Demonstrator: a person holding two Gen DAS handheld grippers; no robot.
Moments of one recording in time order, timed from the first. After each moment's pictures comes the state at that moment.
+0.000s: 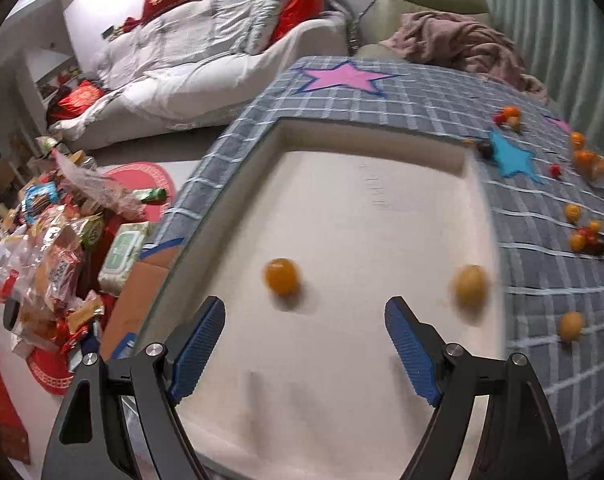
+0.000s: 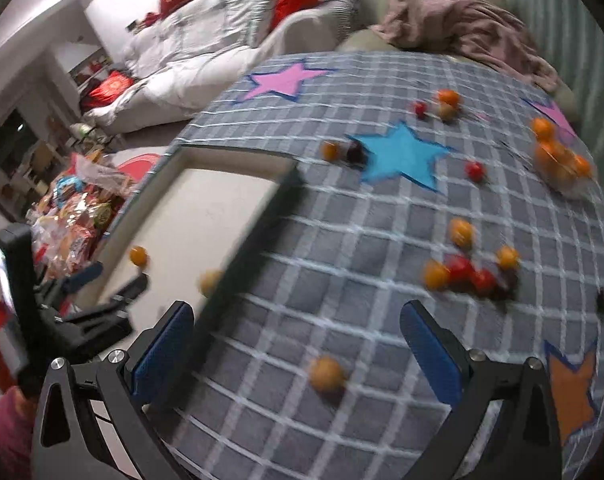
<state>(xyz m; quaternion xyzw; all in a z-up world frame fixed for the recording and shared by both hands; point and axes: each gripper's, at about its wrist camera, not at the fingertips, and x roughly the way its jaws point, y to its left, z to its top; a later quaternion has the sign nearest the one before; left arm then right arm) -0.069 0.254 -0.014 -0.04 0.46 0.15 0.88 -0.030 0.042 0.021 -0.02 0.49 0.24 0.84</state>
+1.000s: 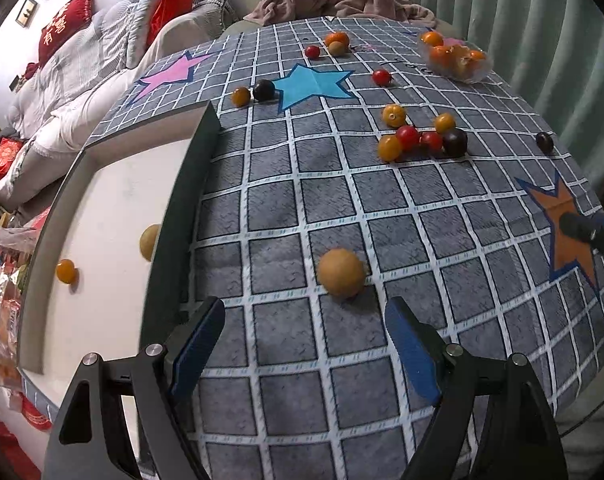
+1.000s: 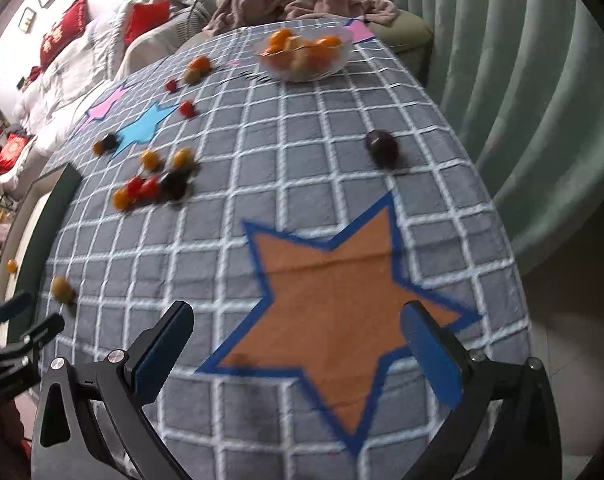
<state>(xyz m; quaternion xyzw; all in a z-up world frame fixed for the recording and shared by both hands) -0.051 0.074 -0.031 0.04 0.51 0.02 0.86 -0.031 -0.176 -0.021 0.03 0.50 0.05 0.86</state>
